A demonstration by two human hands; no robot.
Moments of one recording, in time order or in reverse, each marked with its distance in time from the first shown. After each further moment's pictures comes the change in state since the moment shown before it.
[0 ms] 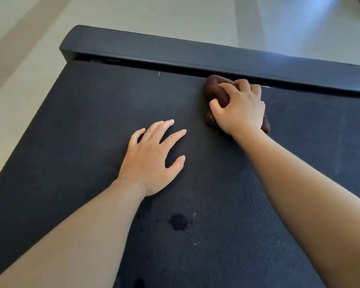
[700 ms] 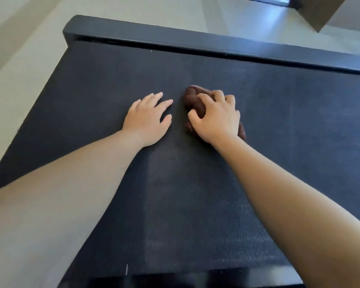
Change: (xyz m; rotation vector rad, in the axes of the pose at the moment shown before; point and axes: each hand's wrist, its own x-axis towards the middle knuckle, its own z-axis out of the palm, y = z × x) left_hand -0.044 -0.003 -0.003 -0.042 -0.006 0.045; right_hand -0.168 -0.040 -0.034 -0.063 -0.028 0.012
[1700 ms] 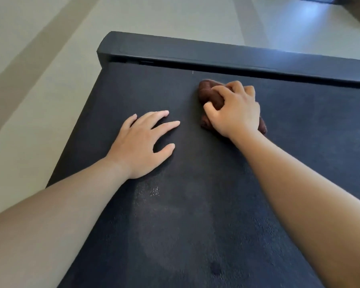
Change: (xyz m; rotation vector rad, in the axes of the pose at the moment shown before) left_hand 0.012 -0.114 -0.034 0.017 -0.001 0.085; right_hand 0.124 -0.061 0.049 0.050 0.055 -0.070
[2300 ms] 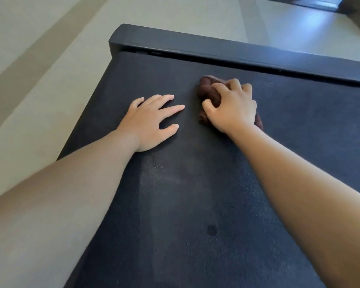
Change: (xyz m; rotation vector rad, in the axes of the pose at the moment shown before) left_hand 0.002 0.001 0.001 0.023 0.003 -0.015; right_hand -0.028 -0.016 -0.013 -0.054 -0.077 -0.019
